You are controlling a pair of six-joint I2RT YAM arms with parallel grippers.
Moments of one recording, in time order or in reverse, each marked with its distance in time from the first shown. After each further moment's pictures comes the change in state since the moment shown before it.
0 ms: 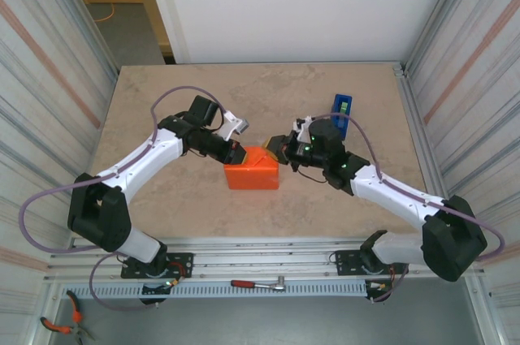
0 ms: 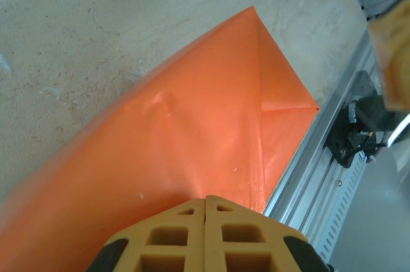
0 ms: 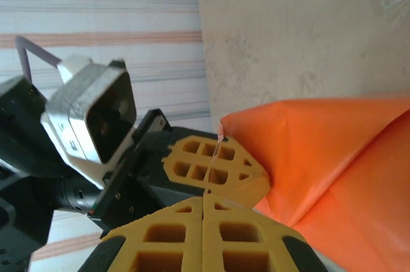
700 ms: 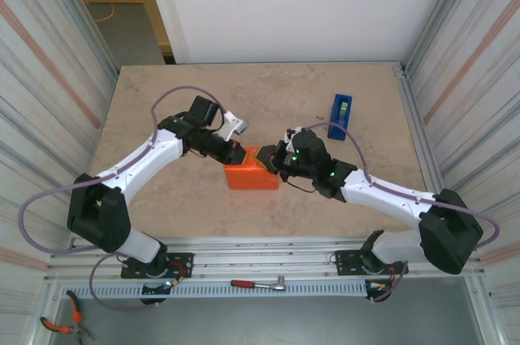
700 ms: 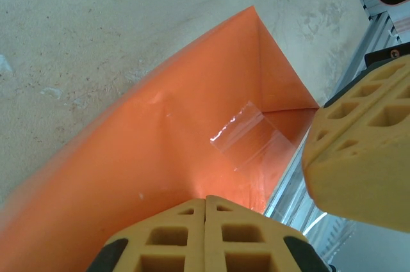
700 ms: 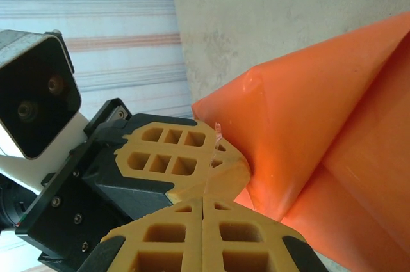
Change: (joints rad) left arm -0.005 -0.005 -0.003 0.003 -0.010 0.000; right arm 0.138 0.042 -0.009 0.005 0.175 0.072
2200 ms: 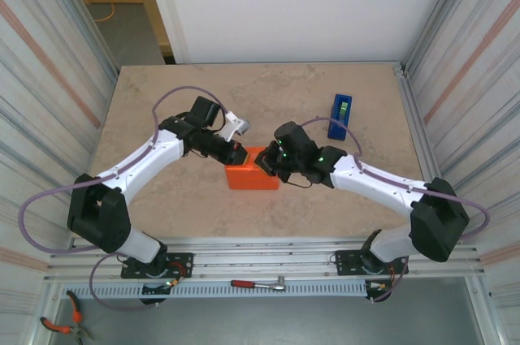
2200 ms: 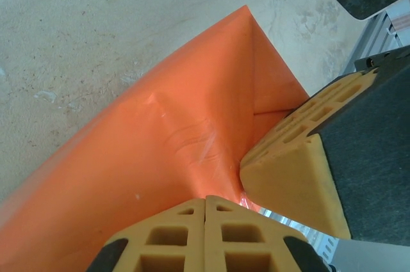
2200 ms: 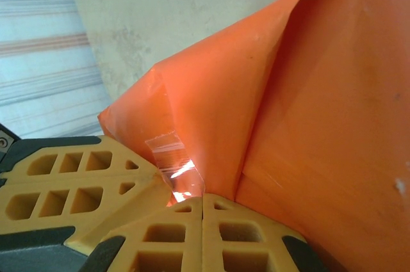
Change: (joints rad) left arm -0.010 -0.003 0.004 0.004 0.003 -0.001; right arm 0.018 0.119 0.233 -0.447 0.045 -0.040
